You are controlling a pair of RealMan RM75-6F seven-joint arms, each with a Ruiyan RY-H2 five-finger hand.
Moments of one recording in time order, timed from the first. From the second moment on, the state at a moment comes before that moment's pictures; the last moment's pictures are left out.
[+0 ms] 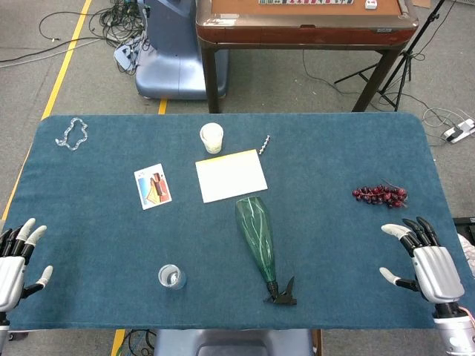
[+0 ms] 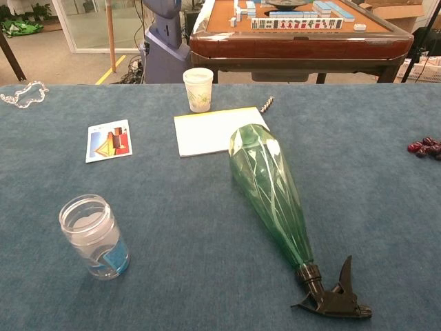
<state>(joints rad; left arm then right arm) -0.06 -1.08 -0.03 -1.66 1.49 1.50 0.08 0.06 -1.05 0.01 -1.76 -1.60 1.49 0.08</state>
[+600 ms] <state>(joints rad) -0.06 -1.09 -0.03 -1.65 1.50 1.51 0.07 0.16 -1.02 0.02 -1.79 -1.69 1.38 0.05</state>
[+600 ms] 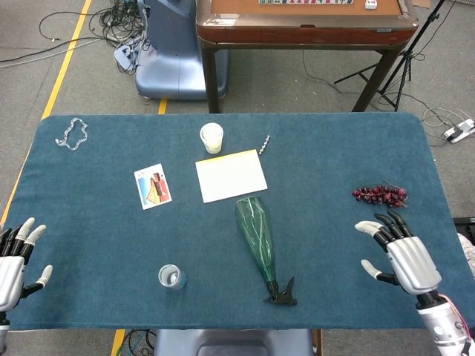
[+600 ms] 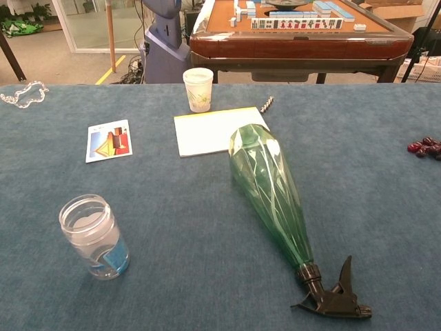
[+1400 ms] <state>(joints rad) -0.02 -1.07 -0.02 -1.65 1.49 1.55 0.05 0.75 -1.30 0.20 -1.68 -1.54 0.77 0.06</state>
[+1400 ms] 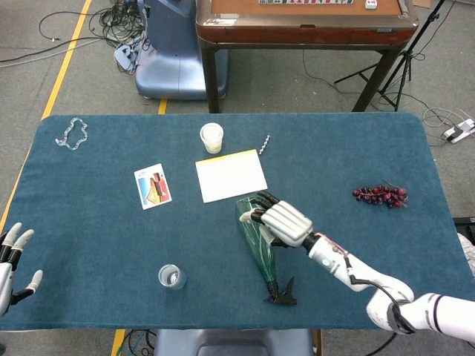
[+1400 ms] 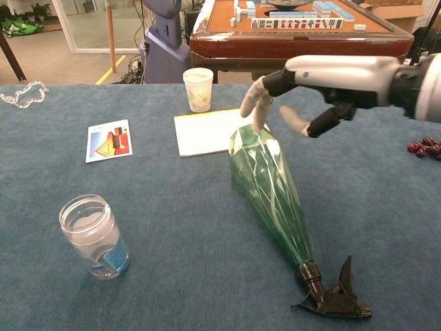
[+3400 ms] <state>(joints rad) 0.00 -1.07 -0.02 -1.65 1.50 1.54 0.04 0.81 -1.13 -0.05 -1.71 -1.86 0.91 -0.07</state>
